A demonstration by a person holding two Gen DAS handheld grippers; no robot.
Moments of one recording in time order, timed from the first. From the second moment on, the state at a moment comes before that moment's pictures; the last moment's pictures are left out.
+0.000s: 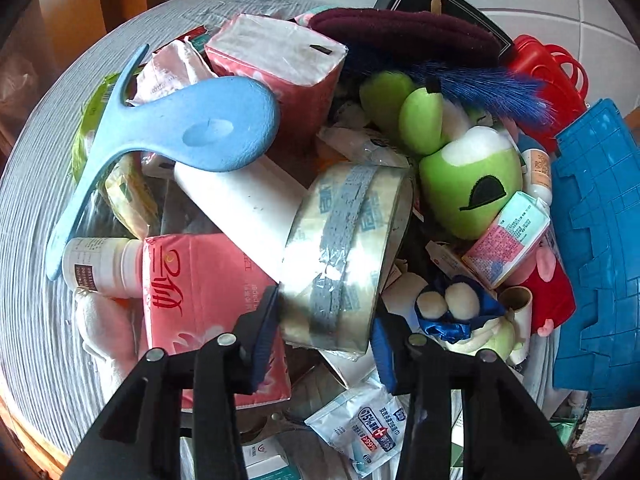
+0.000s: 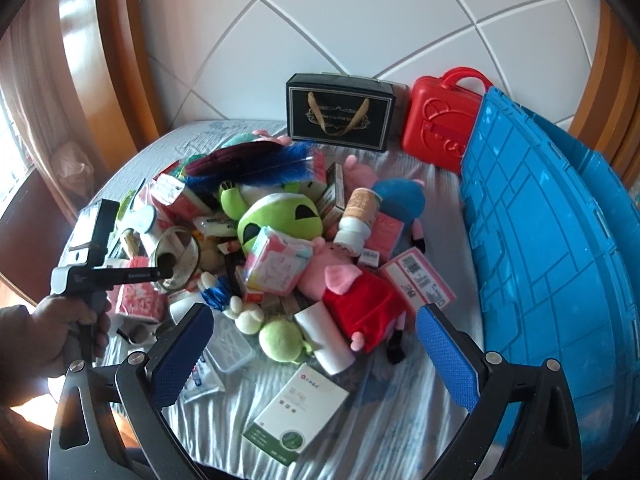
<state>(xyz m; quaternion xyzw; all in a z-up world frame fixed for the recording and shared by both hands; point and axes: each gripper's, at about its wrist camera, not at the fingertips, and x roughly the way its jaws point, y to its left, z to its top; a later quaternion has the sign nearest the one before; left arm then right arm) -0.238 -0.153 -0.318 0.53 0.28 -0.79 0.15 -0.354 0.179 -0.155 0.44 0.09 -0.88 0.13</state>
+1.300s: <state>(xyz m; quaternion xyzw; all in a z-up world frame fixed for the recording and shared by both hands) -0.170 -0.179 -0.276 0.51 0.28 -0.80 0.13 -0.505 0.085 -0.342 0.54 0.10 -0.83 0.11</state>
